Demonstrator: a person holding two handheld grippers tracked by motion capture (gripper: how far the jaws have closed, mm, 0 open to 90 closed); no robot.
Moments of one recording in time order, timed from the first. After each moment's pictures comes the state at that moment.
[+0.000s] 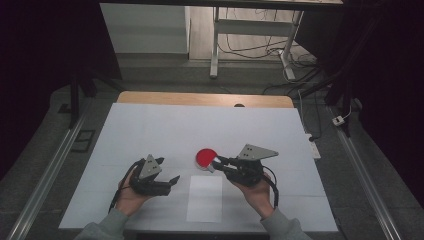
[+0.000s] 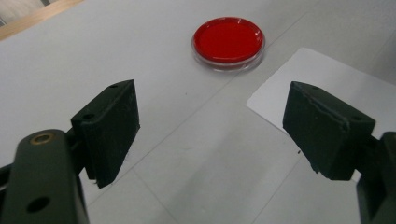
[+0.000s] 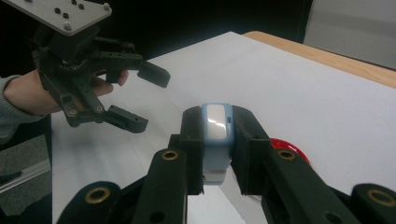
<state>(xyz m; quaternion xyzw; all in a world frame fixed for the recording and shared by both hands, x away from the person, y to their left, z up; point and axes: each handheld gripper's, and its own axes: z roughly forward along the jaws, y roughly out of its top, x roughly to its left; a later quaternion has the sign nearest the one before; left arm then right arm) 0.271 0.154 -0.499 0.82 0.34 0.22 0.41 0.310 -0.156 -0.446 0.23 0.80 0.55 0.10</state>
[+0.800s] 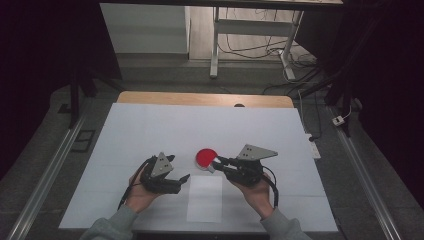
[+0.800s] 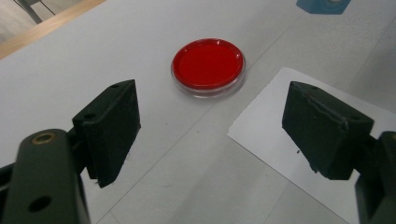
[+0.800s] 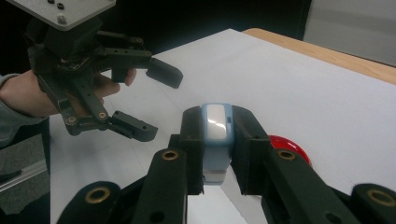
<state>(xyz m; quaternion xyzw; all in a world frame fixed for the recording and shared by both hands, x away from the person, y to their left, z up) 0.277 0.128 -0.493 0.83 0.31 0.22 0.41 0.311 -0.156 -0.448 0.23 0.80 0.54 0.10</state>
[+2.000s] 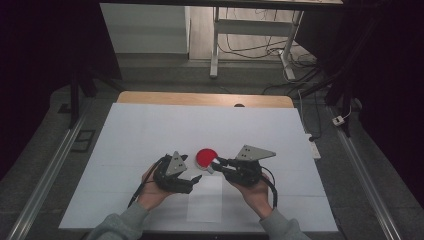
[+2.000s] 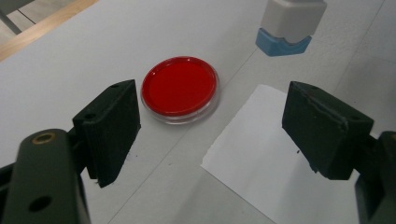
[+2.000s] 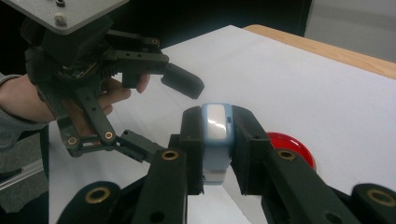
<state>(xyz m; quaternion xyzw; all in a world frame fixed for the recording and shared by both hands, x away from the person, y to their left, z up) 0.285 0.096 -0.489 0.84 0.28 0.21 0.41 0.311 -0.153 -0.452 0.23 0.80 0.54 0.10</state>
